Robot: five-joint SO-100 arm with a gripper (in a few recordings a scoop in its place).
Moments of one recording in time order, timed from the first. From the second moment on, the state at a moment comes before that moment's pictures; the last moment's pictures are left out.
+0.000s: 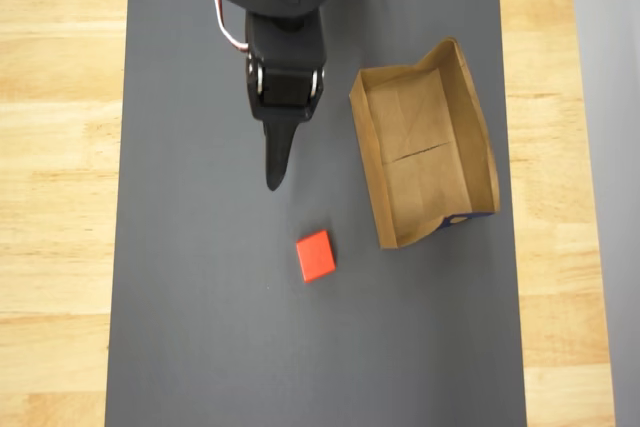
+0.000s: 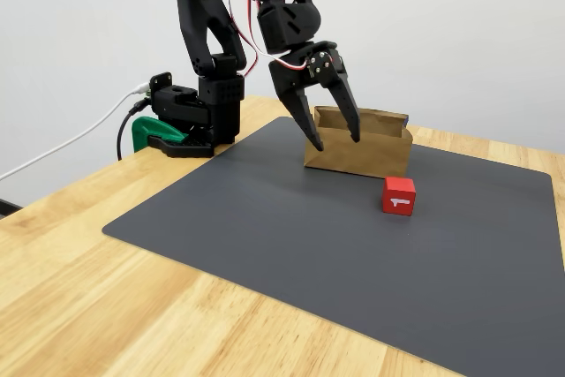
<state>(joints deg) 25.8 107.1 110.3 54.8 -24.7</state>
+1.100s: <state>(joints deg) 13.4 64.3 70.7 68.8 -22.1</state>
